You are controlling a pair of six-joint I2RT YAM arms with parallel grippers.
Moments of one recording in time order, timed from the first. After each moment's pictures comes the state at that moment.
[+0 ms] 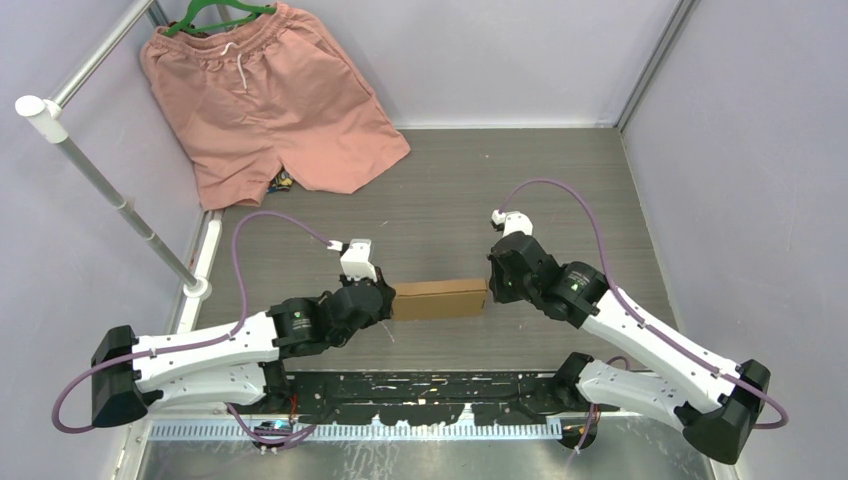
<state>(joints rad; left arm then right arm) -1.20 0.98 0.66 -0.32 -0.63 -0.83 0.82 0.93 0.89 -0.80 0.26 0.52</state>
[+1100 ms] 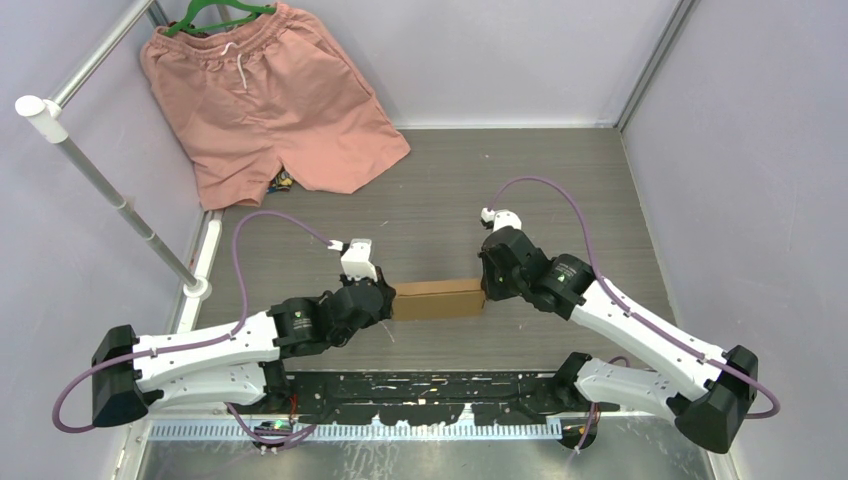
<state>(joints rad) -1.20 0.98 0.67 -0.32 -0.63 -0.83 0.82 1.01 0.91 -0.78 0.21 0.51</state>
